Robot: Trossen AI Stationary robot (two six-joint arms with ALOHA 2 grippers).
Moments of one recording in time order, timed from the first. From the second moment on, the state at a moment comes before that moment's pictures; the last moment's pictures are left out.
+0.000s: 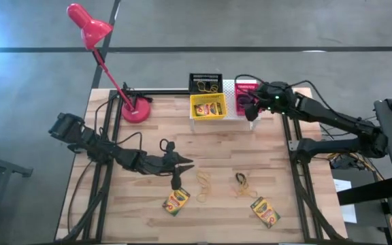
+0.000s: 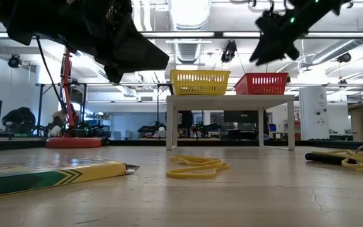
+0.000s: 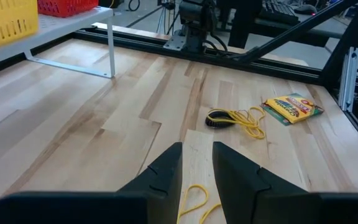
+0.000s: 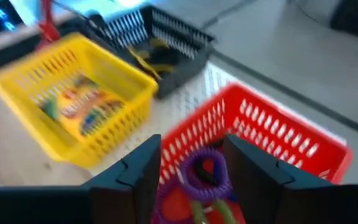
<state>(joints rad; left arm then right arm) -0.33 1.54 0.60 0.60 -0.45 -0.29 -0.49 0.98 0.87 -0.41 0.20 0.21</state>
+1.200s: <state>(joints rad) -0.30 1.54 0.60 0.60 -0.45 -0.31 0.31 1.38 0.64 -0.42 0.21 0.76</state>
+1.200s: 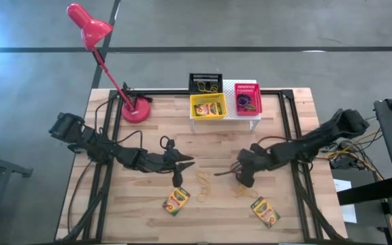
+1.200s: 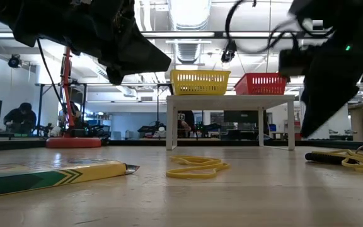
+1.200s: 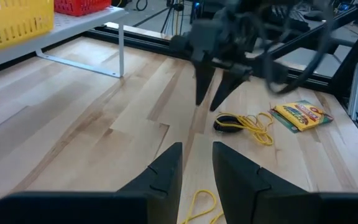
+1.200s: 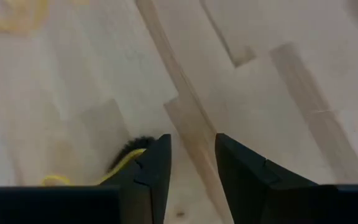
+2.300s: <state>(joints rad) -0.30 1.54 0.60 0.60 -0.45 -0.34 0.45 1.45 0.68 -0.31 0.05 0.70</state>
